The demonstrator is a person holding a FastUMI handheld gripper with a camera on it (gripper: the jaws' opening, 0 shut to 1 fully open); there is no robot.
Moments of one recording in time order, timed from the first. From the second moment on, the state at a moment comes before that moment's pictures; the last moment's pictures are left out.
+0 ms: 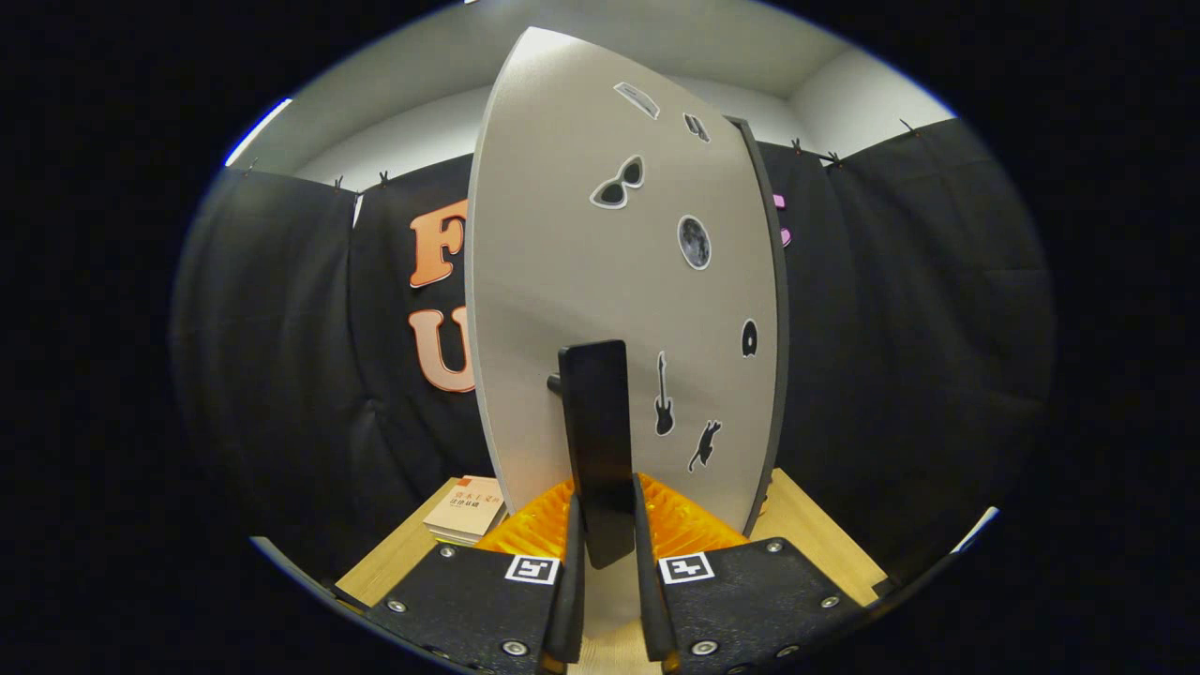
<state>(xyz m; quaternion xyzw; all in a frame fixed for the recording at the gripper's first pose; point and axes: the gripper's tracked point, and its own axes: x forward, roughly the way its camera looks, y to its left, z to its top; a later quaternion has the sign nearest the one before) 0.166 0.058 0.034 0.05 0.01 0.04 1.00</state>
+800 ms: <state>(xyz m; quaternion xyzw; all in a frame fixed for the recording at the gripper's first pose) 0.144 -0.003 0.028 0.06 0.01 -0.02 1.00</state>
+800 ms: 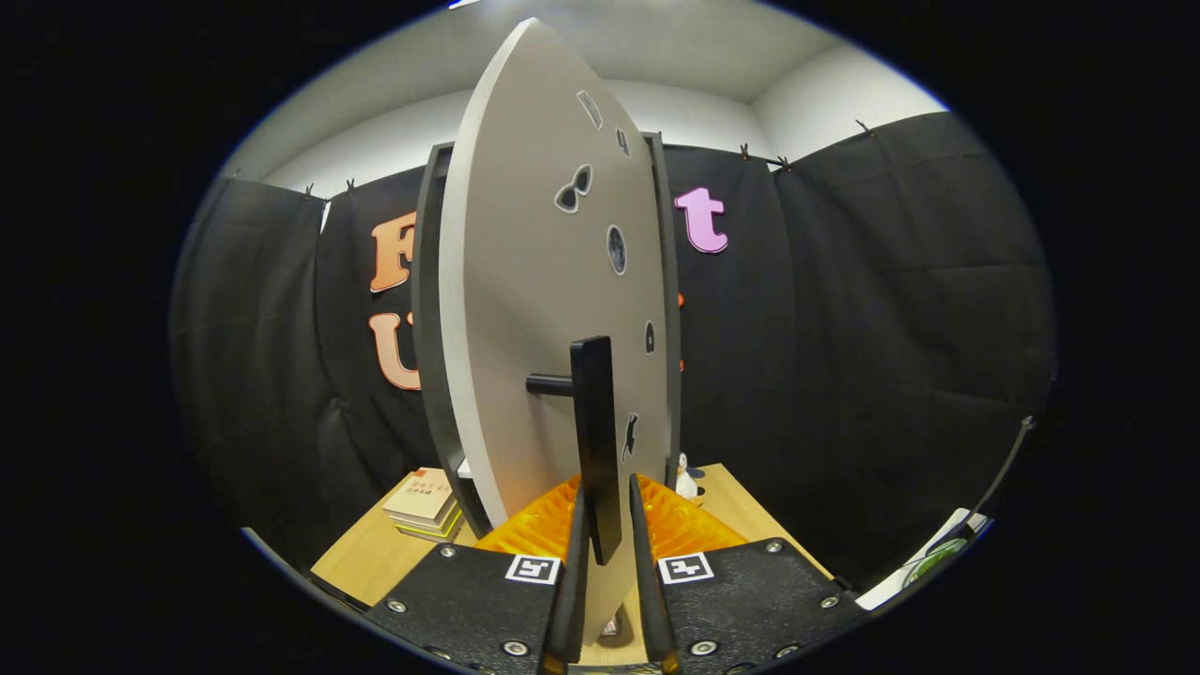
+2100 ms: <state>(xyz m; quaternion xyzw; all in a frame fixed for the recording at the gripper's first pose) 0.109 -0.122 -0.008 0.03 0.06 -0.15 0.99</state>
